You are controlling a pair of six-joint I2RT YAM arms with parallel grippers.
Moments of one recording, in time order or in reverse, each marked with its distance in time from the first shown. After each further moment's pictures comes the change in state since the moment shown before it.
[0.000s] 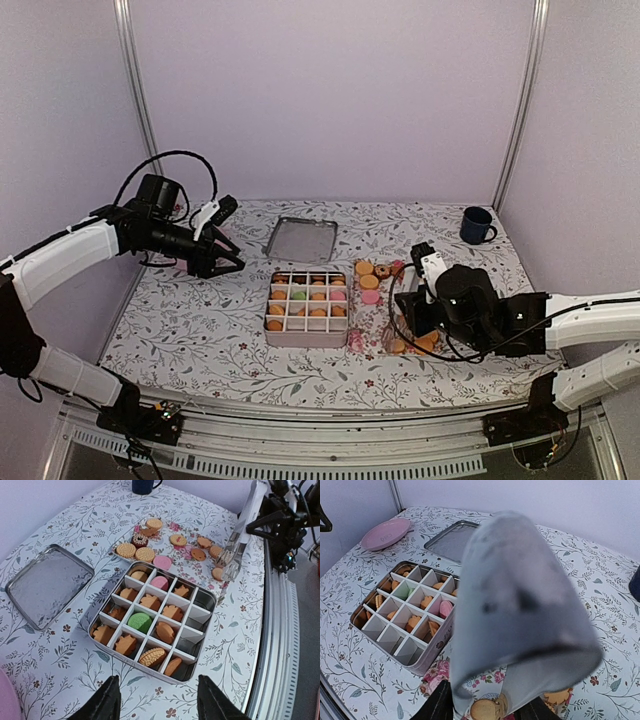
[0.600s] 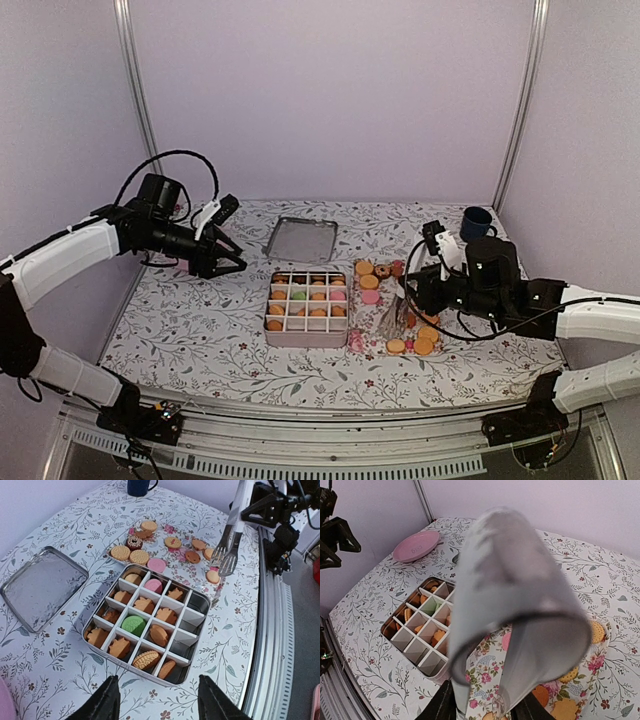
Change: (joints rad) left arm -0.012 0.003 0.005 0.001 0.021 -0.020; right arm -0.228 -0.090 -0.001 0.060 -0.376 -0.095
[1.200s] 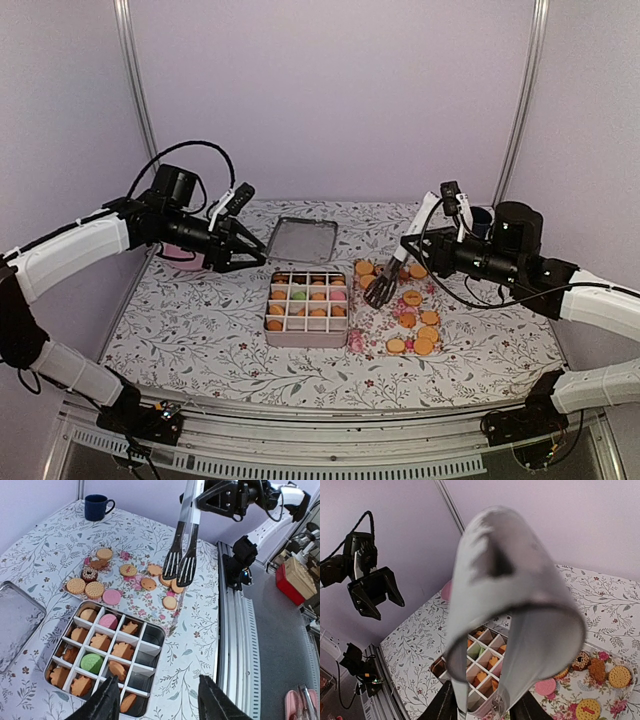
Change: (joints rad) left arm -0.100 0.056 0.072 0.069 0.166 -0.128; right arm -0.208 0.010 0.085 0.157 -0.401 0.057
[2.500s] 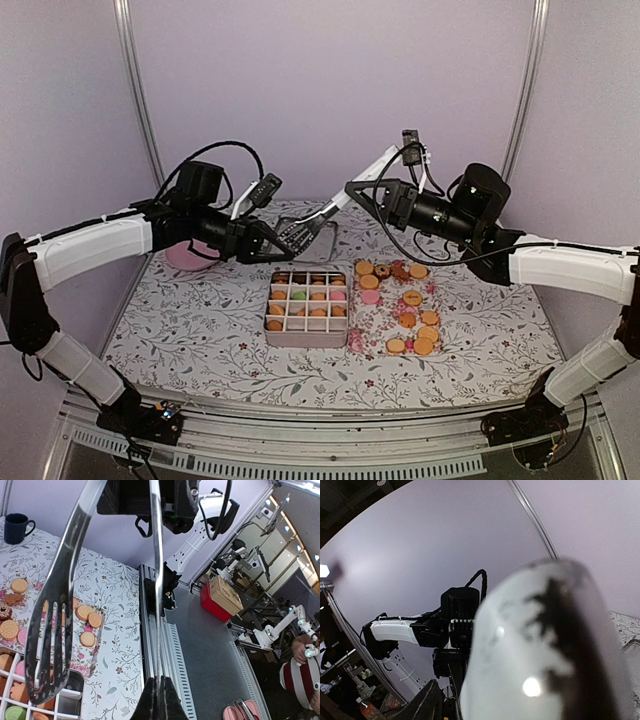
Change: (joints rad) left arm -0.132 0.103 0.033 0.276 0.298 -0.350; right arm 0.074 0.373 0.267 0.510 -0.284 0.272
